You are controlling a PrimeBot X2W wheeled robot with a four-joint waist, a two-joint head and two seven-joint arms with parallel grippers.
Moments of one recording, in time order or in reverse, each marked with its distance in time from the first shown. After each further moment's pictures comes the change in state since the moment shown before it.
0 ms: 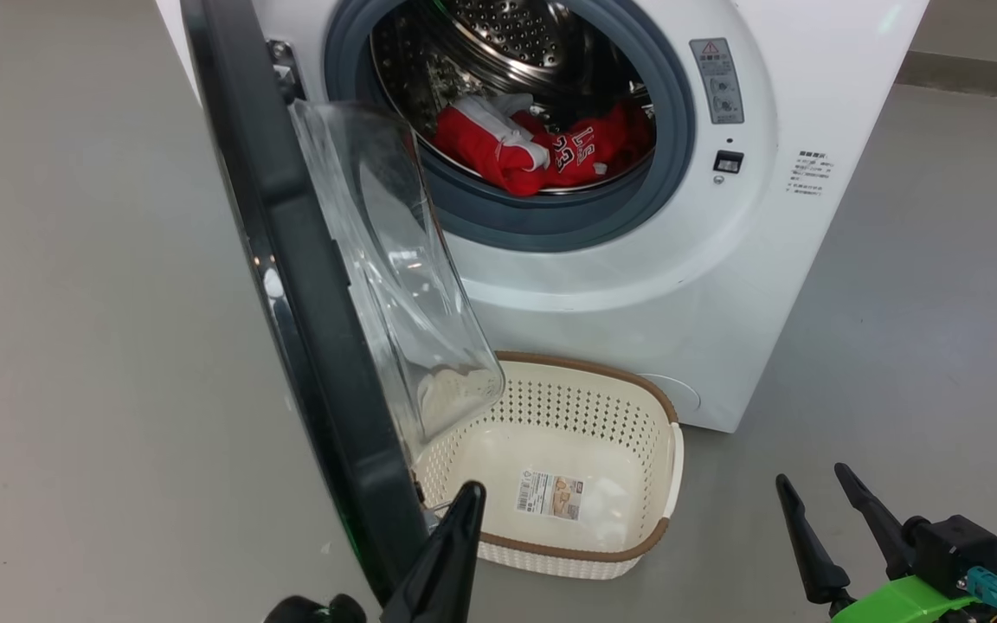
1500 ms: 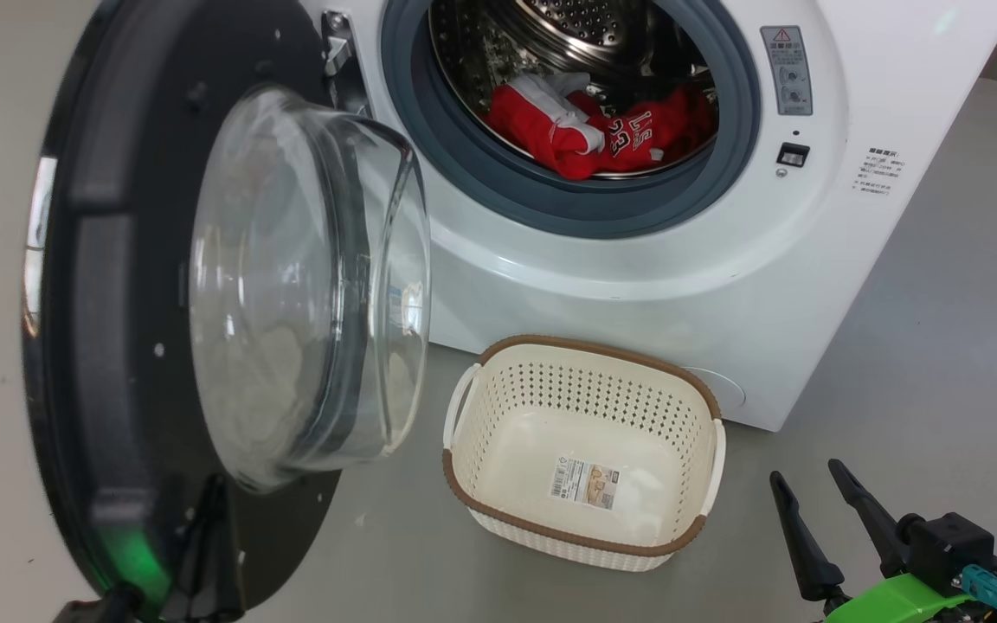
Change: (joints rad) left arm 0.029 -0.009 0.407 0.168 0.011 0.041 0.000; right arm -0.003 0.008 0.001 -0.009 -0.006 0.000 0.000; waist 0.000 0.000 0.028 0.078
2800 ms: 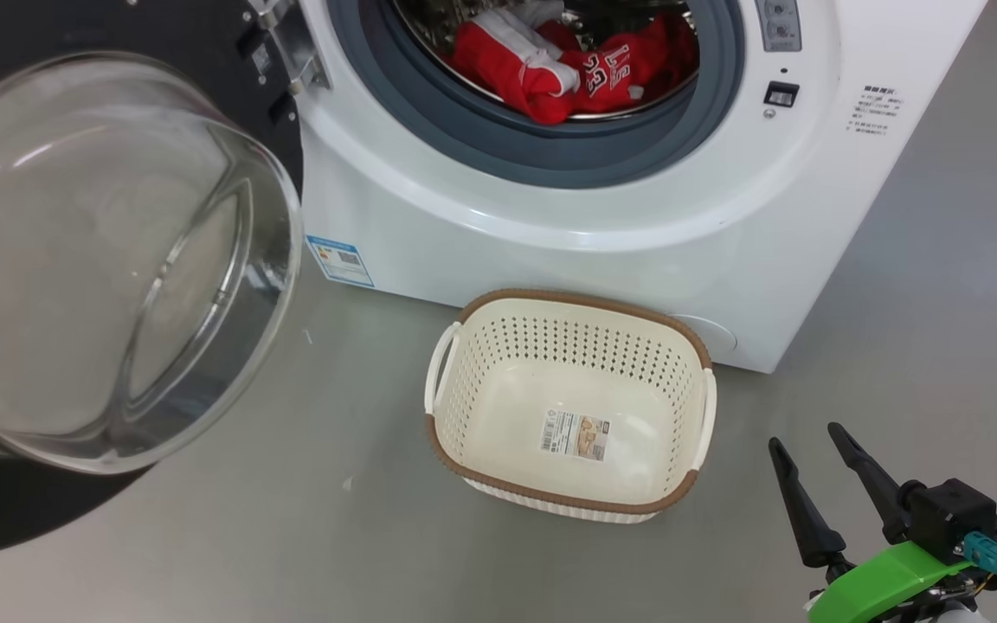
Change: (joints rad) left arm -0.317 0.116 0.547 0.362 0.121 -0.099 0.000; right arm -0.061 -0.034 0.030 -0.004 0.000 0.000 0.000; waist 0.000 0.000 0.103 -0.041
